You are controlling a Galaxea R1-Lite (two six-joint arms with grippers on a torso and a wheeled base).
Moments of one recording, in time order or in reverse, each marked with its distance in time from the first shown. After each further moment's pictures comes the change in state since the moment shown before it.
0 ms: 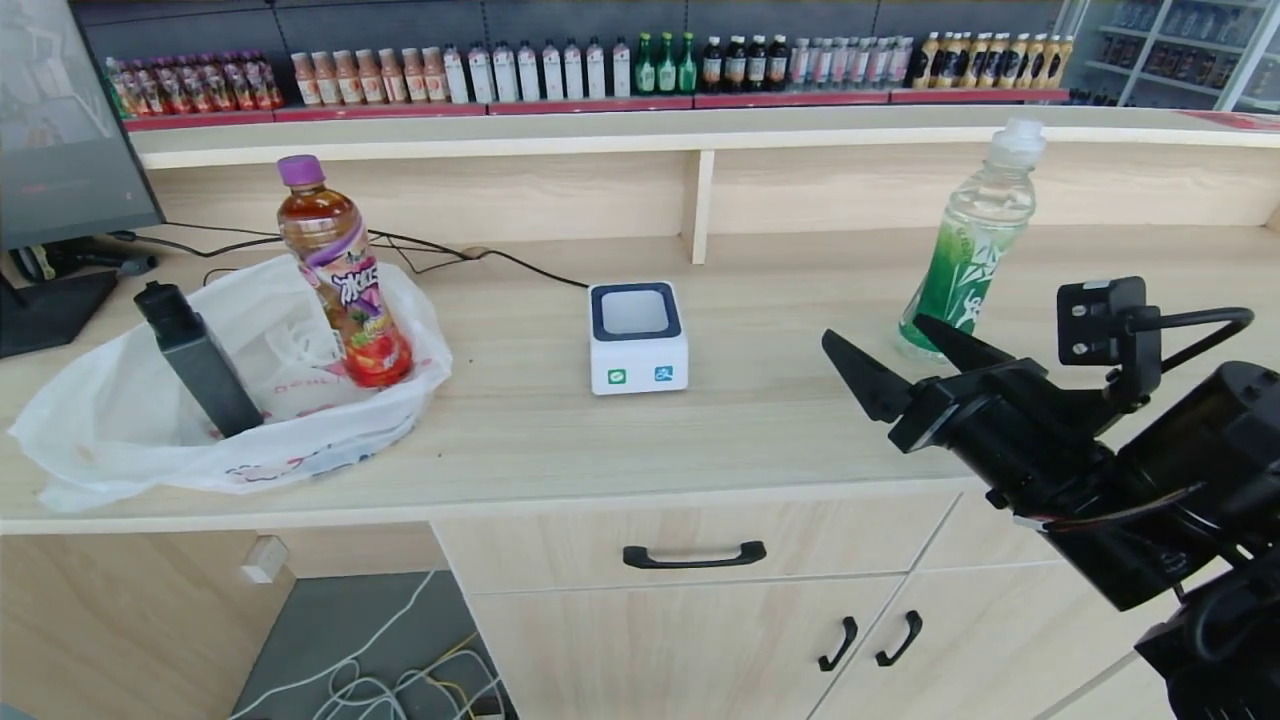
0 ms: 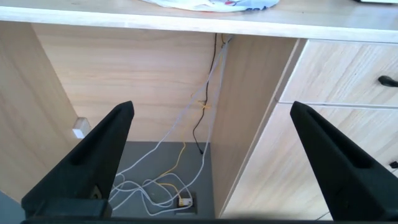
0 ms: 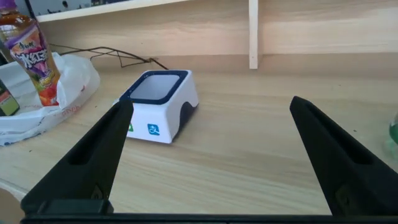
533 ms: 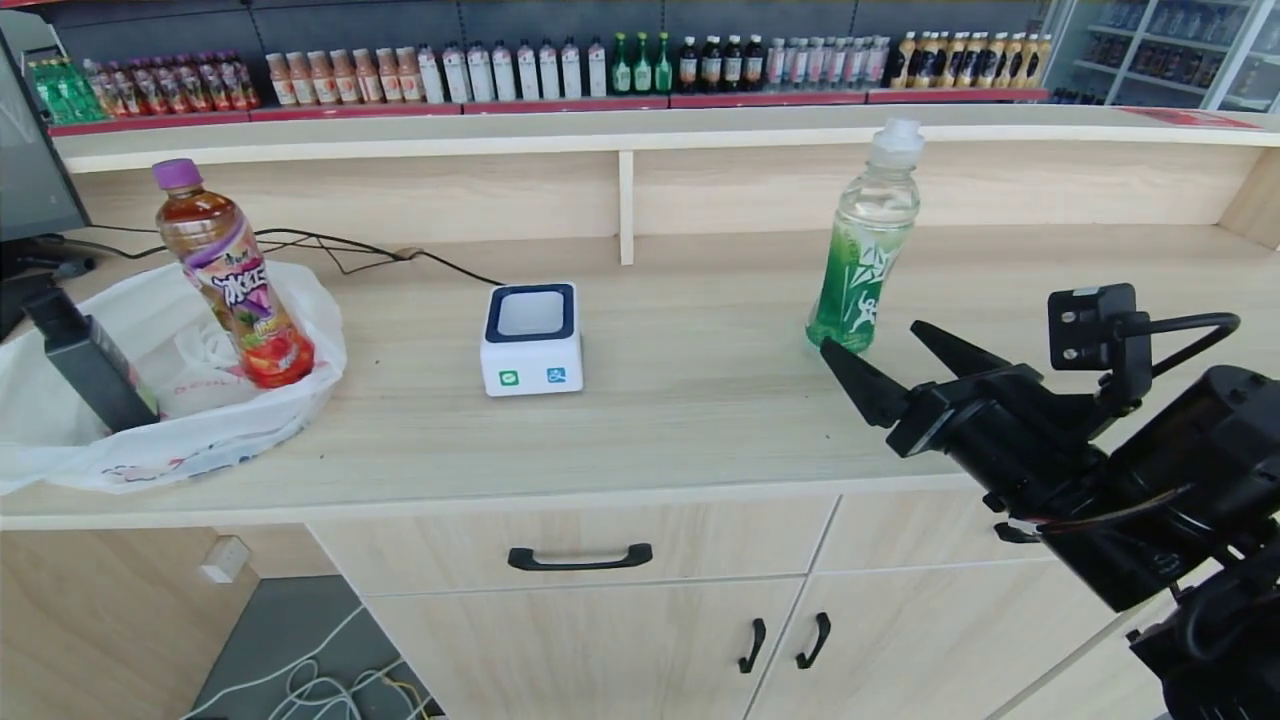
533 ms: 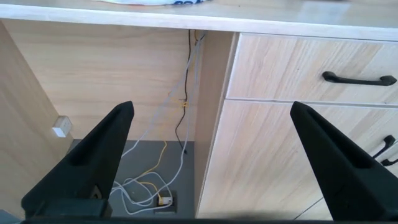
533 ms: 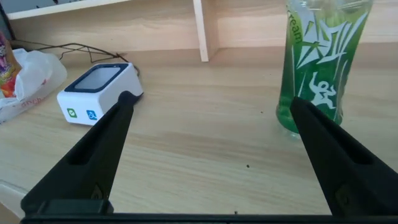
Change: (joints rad) left arm 0.000 0.000 0.000 0.000 0.000 0.000; right arm -0.008 0.011 0.004 0.001 0.001 -0.001
